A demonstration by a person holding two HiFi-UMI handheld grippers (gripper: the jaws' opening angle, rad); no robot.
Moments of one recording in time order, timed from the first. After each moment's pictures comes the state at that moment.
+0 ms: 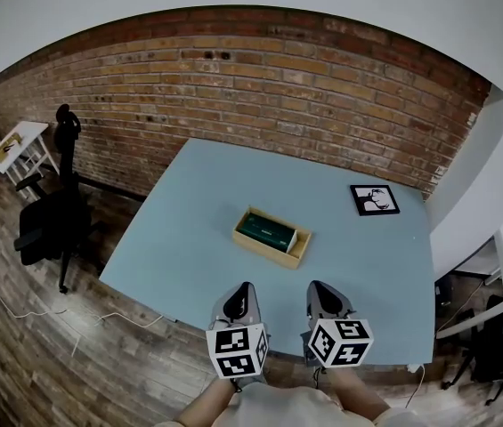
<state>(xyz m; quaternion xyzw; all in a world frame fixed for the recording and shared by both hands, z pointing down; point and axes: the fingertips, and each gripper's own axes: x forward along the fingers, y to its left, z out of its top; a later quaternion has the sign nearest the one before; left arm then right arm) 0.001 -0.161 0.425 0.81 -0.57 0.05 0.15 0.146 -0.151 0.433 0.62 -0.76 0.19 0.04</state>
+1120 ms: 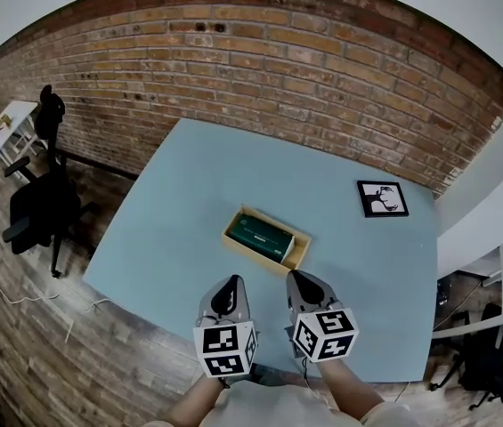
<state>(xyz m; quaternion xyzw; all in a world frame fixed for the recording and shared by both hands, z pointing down) 0.012 -0.243 0.446 0.79 -0.58 0.08 0.17 0.128 -0.250 0.458 0.55 -0.81 0.19 0.08</state>
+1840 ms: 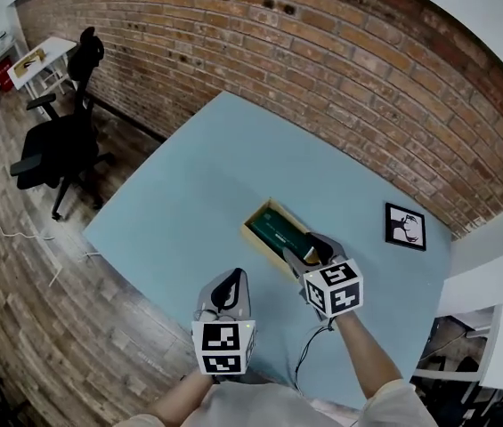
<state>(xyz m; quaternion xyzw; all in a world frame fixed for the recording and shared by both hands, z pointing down) -0.012 -0.256 0.456 0.75 -0.63 0.08 0.18 0.093 -0.352 0.491 0.38 -0.88 0.11 0.26</state>
